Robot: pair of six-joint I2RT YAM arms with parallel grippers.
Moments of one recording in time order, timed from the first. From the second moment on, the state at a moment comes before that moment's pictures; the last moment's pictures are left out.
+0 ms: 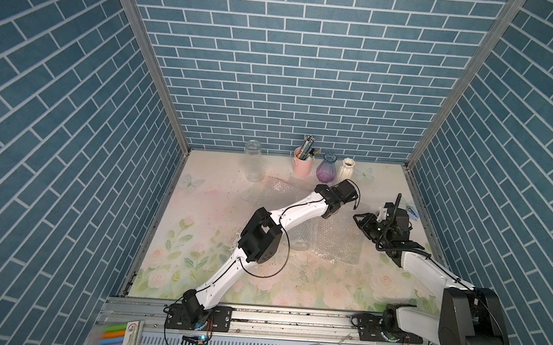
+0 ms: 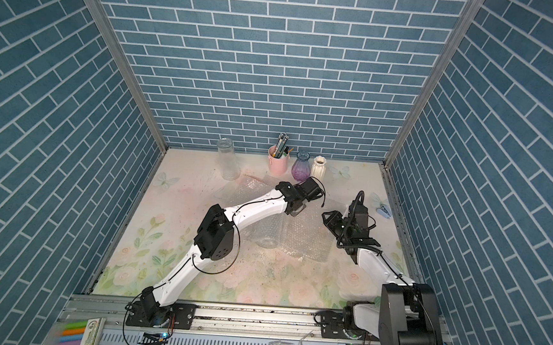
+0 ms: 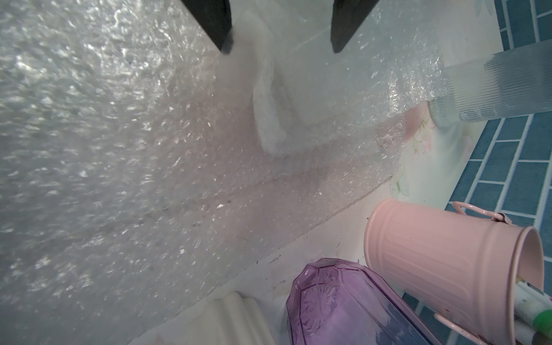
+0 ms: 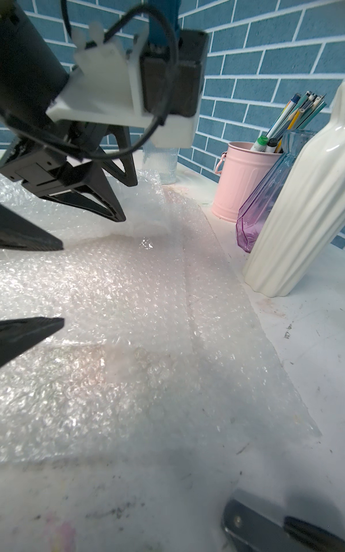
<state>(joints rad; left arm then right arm) -0.91 2.50 2.33 -0.99 -0.56 -0.03 0.14 1.23 0.52 0.09 -0.36 0.84</state>
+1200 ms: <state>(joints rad) -0.89 2.40 2.31 -1.00 -0.52 -0.01 0.14 1.23 0.51 0.09 -0.36 0.83</state>
